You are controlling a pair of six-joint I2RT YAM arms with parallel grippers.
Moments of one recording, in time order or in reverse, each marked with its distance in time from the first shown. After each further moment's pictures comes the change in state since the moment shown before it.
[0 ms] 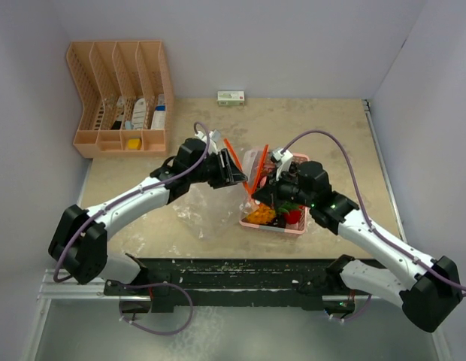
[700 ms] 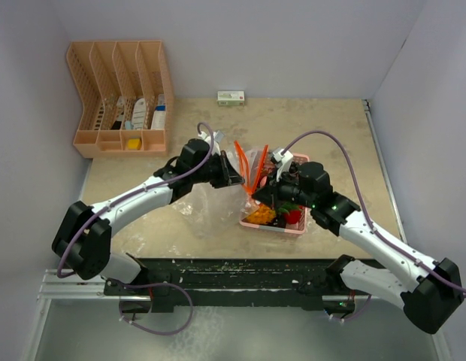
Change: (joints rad) left arm -0.011 0.041 0.002 0.029 -0.008 0.020; right arm 0.009 -0.023 0.000 0.000 0.001 -0.013
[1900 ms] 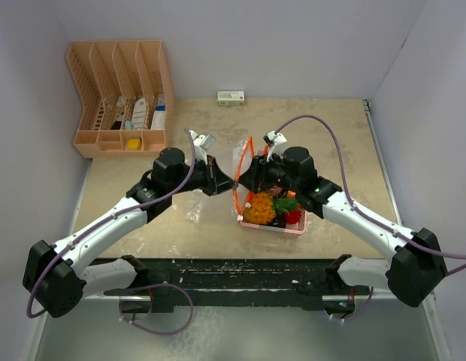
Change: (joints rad) left arm -0.003 -0.311 -0.124 0.044 0.121 0.244; right arm 0.000 0.218 0.132 0.095 0.128 0.172
